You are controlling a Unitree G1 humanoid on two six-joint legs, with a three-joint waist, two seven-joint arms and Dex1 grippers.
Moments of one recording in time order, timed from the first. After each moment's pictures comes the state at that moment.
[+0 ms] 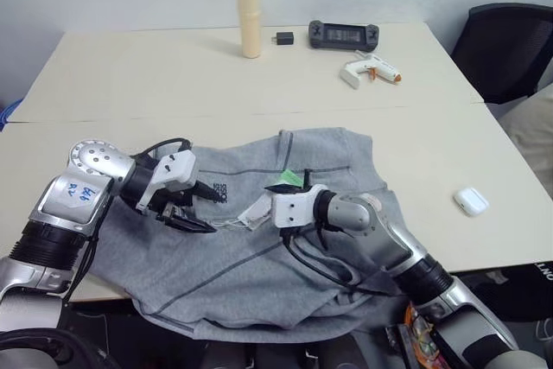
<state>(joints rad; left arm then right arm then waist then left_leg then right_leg) -0.61 0.90 -0.22 0.15 -0.25 0.28 -1.45 -0.52 -0.40 0.46 -0.02 -0.37 0.01 0.64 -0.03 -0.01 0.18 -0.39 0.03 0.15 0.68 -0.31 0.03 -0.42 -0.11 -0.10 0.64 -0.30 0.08</state>
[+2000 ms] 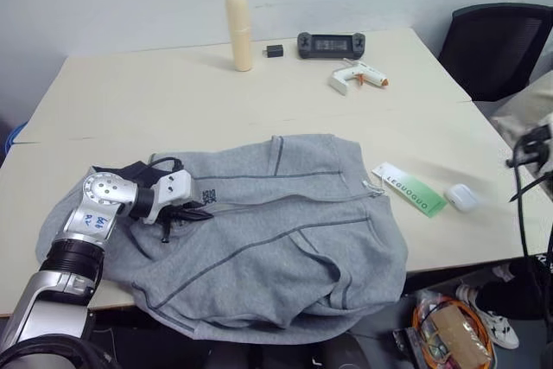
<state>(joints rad) -0.56 0.77 -0.15 0.48 -0.11 0.02 -1.29 -0.46 -0.90 -0.32 0.41 0.14 0.35 0.66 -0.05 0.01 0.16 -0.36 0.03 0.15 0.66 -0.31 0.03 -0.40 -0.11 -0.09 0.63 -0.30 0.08</state>
